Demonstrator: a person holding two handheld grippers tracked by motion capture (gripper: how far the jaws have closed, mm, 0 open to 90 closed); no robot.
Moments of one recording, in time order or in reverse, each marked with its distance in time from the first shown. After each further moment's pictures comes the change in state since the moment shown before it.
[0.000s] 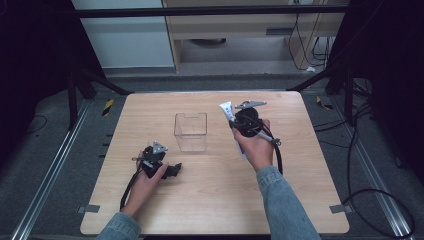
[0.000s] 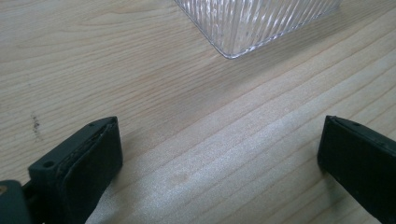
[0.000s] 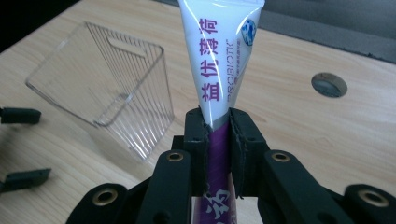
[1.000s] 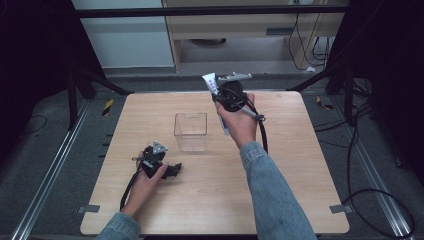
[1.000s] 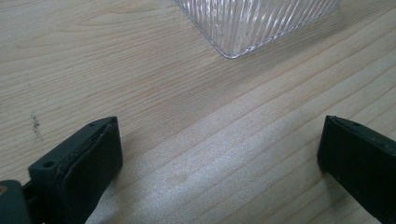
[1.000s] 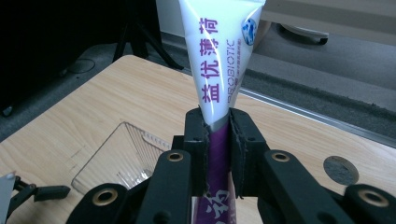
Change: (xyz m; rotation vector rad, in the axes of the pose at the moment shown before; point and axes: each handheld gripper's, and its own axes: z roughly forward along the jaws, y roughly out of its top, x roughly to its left) left arm 0.000 0.000 0.000 -0.001 0.000 0.000; right arm 0.026 0.079 0.003 -0.144 0.030 -0.030
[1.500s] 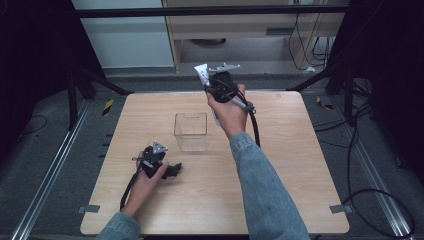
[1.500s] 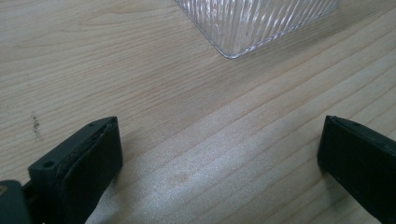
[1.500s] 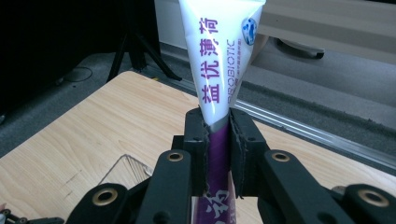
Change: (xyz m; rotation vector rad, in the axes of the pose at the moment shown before) left arm 0.000 0.000 0.000 0.001 0.000 0.000; right arm 0.012 0.025 0.020 -0.034 -0.013 -0.020
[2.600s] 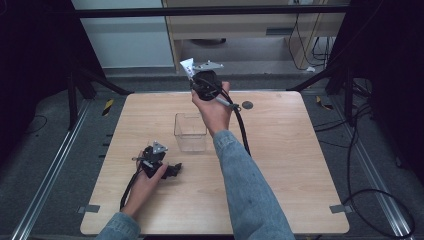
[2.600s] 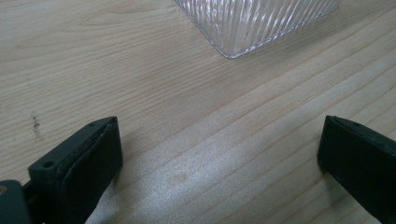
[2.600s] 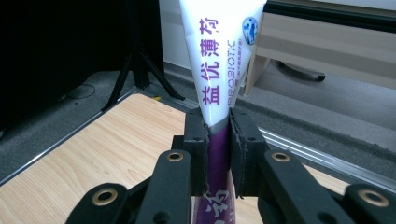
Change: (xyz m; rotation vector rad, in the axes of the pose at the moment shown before) left arm 0.000 0.000 0.000 0.000 0.000 0.000; right arm 0.031 0.012 0.025 -0.089 0.000 -0.025
